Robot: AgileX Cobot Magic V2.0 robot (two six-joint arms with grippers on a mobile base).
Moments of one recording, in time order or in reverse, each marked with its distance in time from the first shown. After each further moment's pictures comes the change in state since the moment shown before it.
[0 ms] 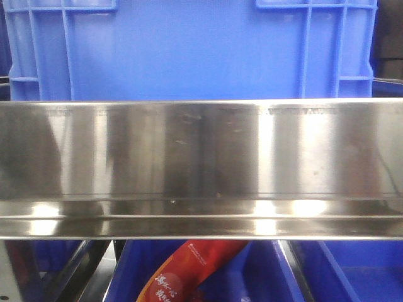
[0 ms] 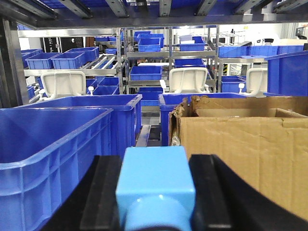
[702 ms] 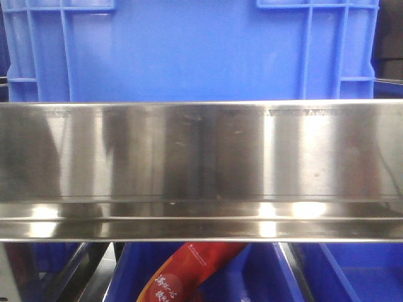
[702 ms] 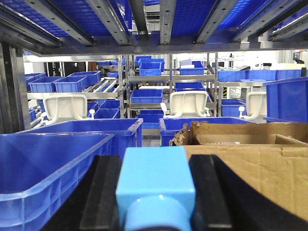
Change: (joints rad) left arm 0.000 0.000 0.001 -0.002 -0.033 0.000; right arm 0.000 0.000 0.000 0.000 -0.095 0.000
